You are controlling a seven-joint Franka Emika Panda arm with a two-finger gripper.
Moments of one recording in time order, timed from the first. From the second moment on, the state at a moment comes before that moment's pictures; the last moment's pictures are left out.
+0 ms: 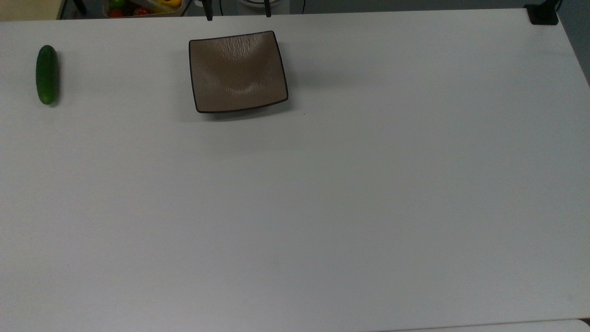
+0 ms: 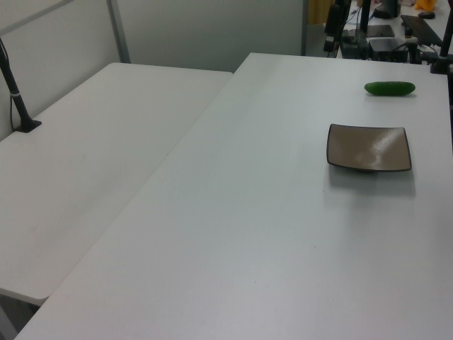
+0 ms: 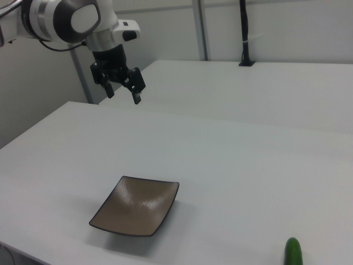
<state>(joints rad) 0.05 -0.02 0.00 -1.62 0.08 1.73 -0.04</state>
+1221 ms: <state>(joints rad) -0.08 -0.04 -0.12 -1.63 -0.04 1.57 -0.47</state>
